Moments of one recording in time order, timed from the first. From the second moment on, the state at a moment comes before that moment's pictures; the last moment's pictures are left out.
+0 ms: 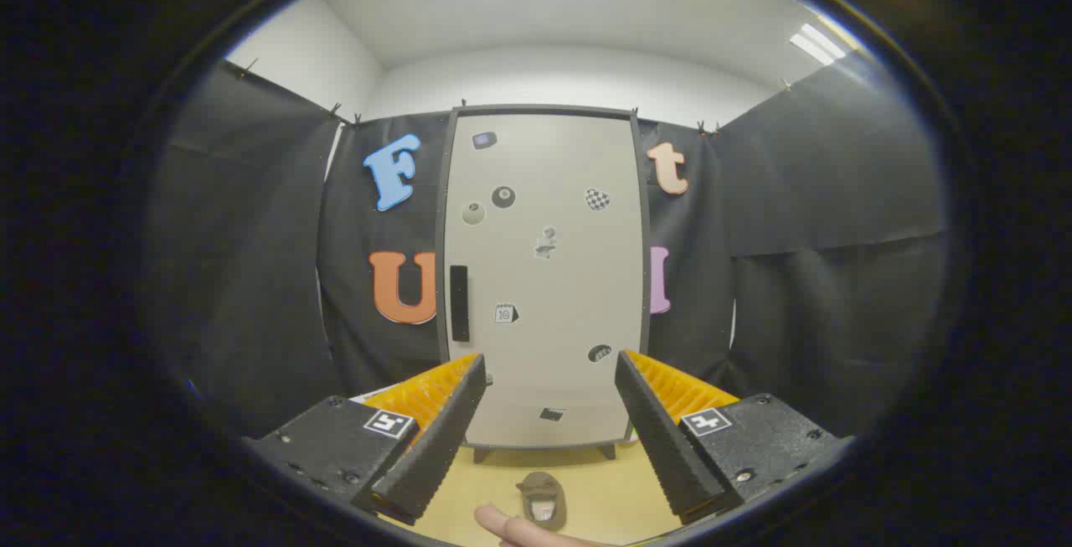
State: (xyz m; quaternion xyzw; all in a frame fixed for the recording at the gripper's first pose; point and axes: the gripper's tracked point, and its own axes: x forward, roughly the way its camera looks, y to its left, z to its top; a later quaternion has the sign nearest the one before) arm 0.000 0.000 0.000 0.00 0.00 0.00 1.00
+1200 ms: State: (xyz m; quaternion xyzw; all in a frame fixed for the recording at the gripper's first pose) arm 0.079 0.045 0.038 -0.01 -0.03 0.04 1.00
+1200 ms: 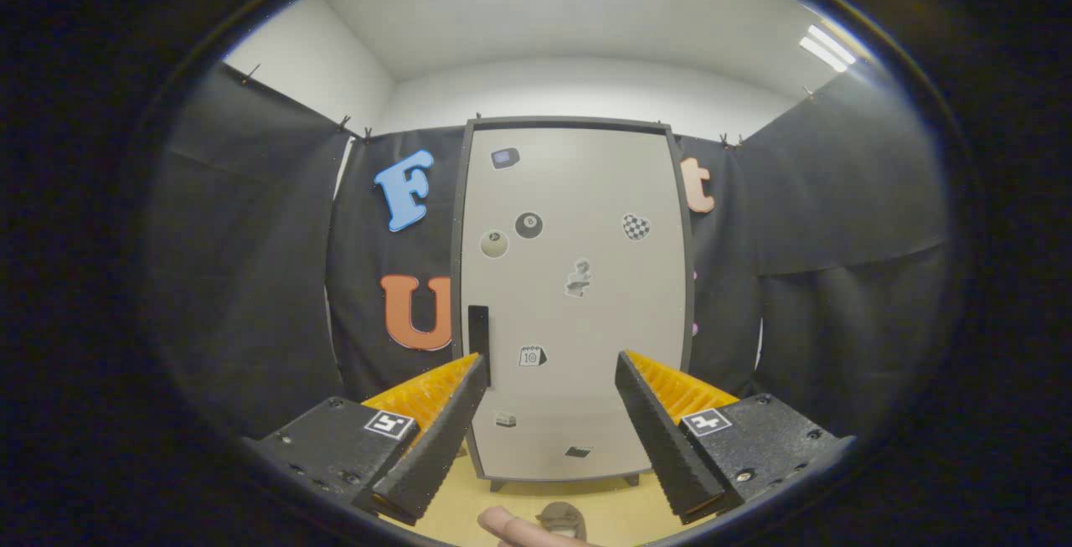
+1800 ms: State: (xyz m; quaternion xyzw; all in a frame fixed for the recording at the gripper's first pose) arm 0.251 0.130 0.005 0.02 0.03 0.12 0.99
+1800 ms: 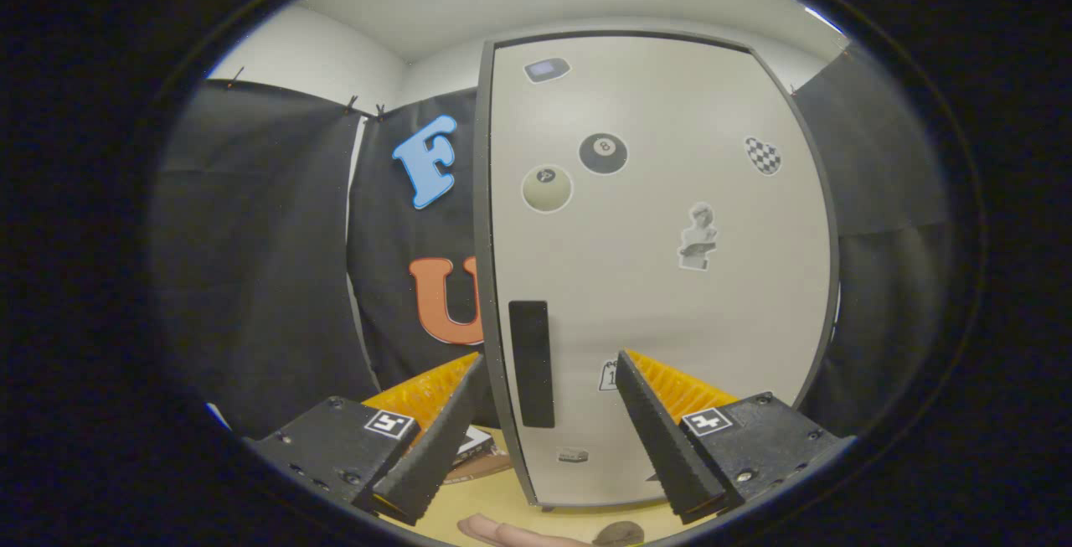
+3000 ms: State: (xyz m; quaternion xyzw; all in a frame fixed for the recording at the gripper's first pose) arm 0.261 0.143 -0.034 0.00 0.08 0.14 0.99
